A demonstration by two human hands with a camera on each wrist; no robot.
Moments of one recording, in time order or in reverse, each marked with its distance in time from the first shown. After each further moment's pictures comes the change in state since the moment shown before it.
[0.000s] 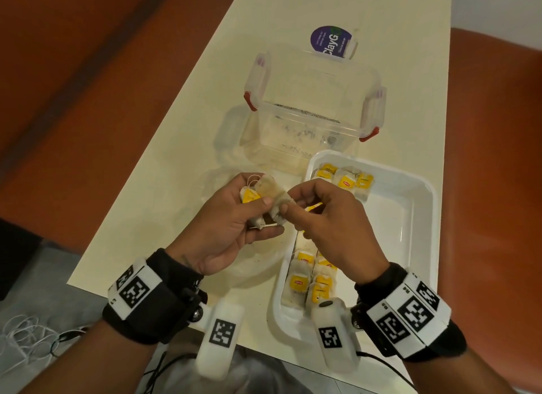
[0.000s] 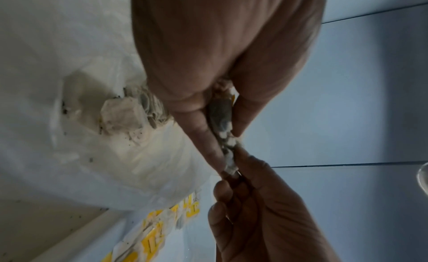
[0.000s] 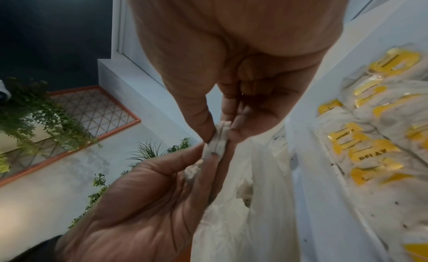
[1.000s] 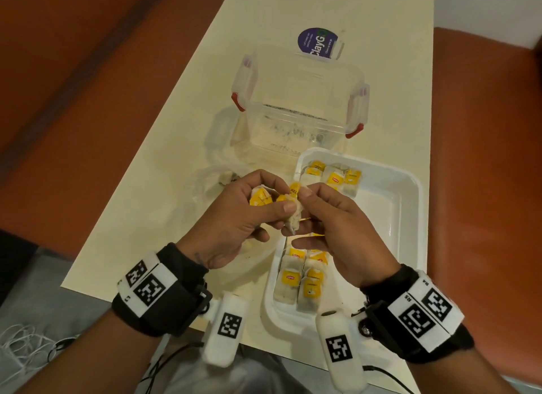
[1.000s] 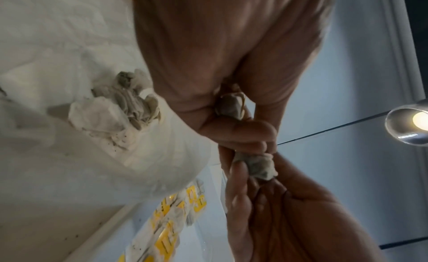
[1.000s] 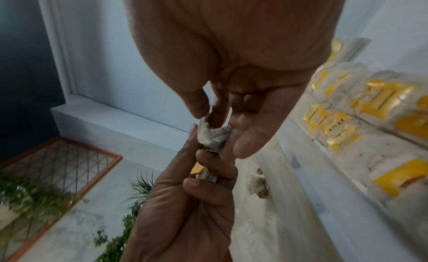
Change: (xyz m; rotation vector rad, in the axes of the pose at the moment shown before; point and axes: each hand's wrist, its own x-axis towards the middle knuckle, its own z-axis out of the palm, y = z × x) left_hand -0.006 0.002 0.027 0.291 -0.088 0.112; right_hand -0.019 0.000 -0.020 0.585 -0.198 0.211
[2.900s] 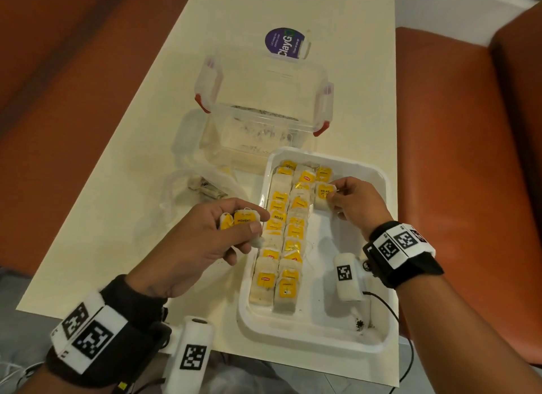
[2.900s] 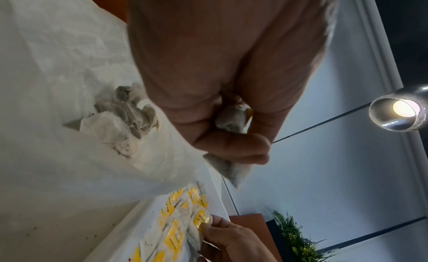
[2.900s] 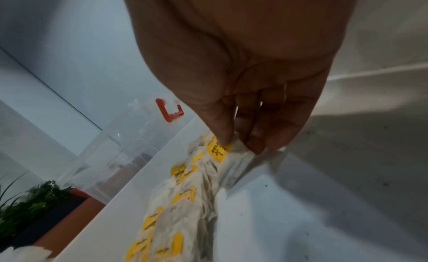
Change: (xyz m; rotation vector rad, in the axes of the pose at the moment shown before) left_hand -0.019 -0.004 0.002 0.136 -0.041 -0.095; right_hand 0.066 0.039 -0.126 -0.479 0.444 0.015
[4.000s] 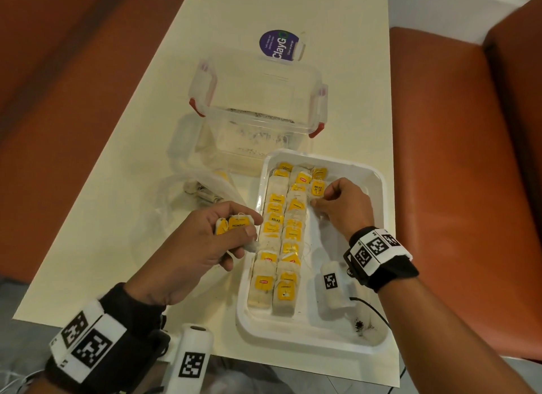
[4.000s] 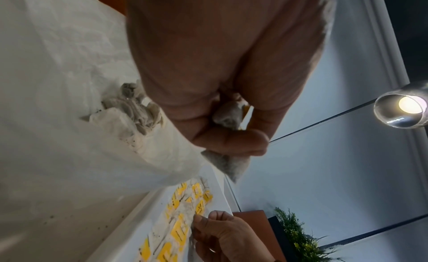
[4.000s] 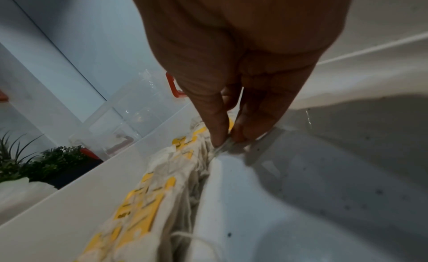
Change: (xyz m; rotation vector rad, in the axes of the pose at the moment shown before) left_hand 0.001 -0.004 0.001 -0.010 0.028 -0.020; right_hand -0.003 0.007 0.020 -0.162 0.169 -0.033
